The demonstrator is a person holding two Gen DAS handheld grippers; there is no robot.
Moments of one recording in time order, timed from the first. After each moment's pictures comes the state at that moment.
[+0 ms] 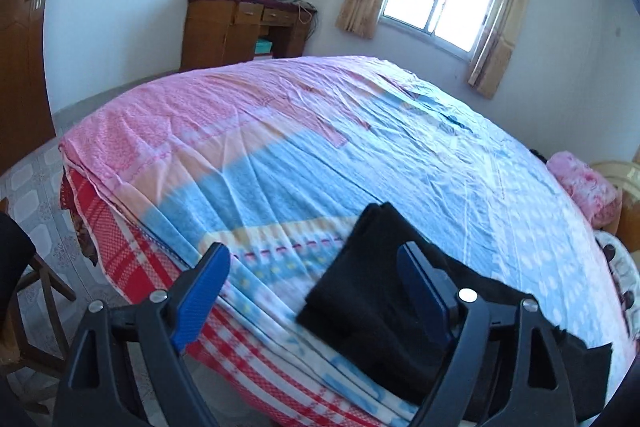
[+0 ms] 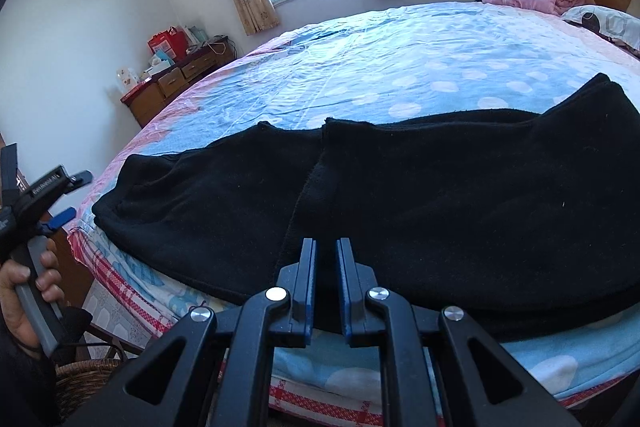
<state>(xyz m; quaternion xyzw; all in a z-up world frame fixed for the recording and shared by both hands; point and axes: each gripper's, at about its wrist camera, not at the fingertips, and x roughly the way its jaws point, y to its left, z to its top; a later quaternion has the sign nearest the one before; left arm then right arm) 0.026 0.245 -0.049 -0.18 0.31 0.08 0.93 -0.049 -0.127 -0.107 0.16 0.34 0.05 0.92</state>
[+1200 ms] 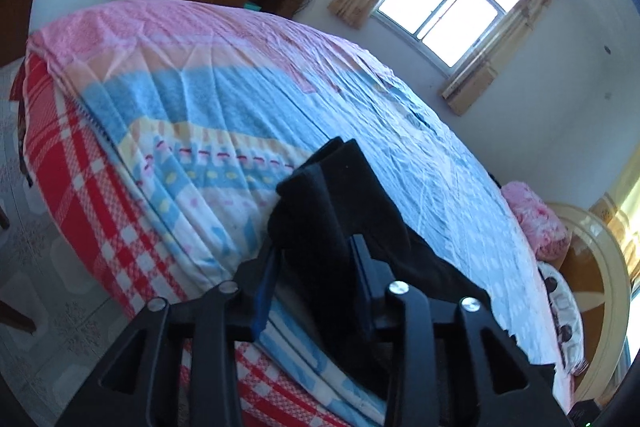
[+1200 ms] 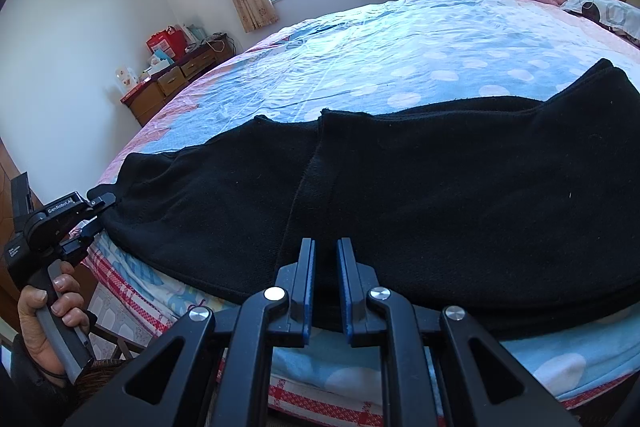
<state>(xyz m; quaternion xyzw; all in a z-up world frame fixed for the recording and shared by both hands) 0.018 0.224 -0.103 -0.32 0.31 0.02 0.90 -0.044 -0.128 -0.112 0.17 0.35 0.05 0.92</state>
